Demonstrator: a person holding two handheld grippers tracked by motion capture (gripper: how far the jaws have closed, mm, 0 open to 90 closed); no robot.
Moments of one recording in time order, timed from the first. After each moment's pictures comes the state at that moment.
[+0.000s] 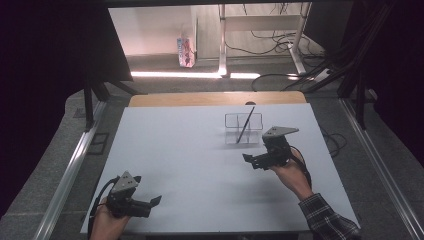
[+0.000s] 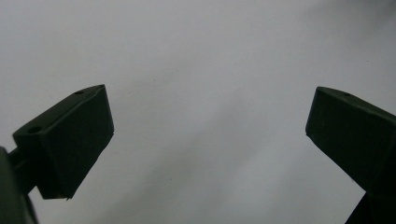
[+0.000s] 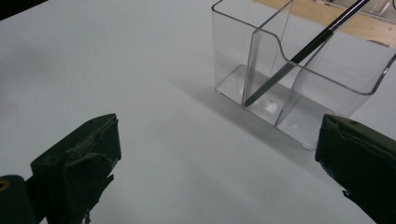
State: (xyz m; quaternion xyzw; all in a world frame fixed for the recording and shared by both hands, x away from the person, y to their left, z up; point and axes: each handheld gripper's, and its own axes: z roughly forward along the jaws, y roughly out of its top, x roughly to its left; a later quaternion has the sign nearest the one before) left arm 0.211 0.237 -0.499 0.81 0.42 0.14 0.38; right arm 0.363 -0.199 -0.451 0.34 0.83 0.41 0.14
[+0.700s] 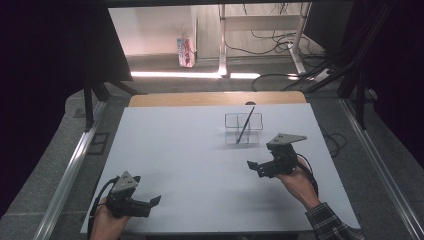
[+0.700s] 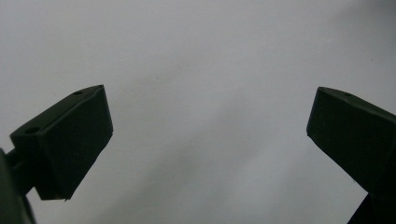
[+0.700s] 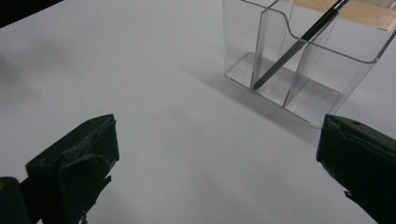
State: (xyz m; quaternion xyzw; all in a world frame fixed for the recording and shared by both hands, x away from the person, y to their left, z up) left arm 0.211 0.238 -0.500 0.81 0.42 0.15 0.37; right arm 0.343 -0.214 -0.454 0.34 0.83 0.42 0.13
